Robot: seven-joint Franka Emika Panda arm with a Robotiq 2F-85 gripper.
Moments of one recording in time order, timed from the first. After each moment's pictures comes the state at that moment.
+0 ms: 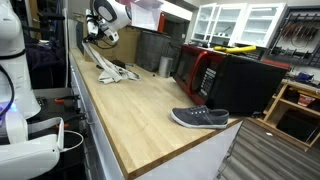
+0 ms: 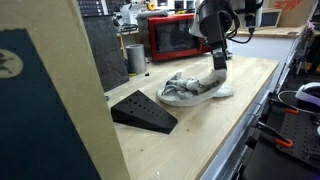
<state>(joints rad) 0.19 -0.17 0.12 -2.46 0.96 1.75 -0.39</state>
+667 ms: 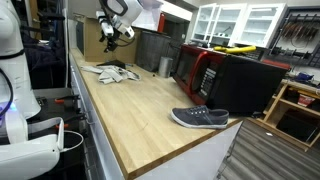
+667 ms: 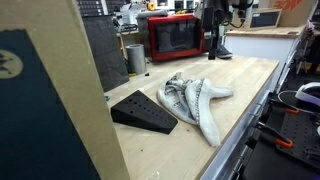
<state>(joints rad) 0.07 -0.21 0.05 -2.42 0.69 1.88 -0.47</state>
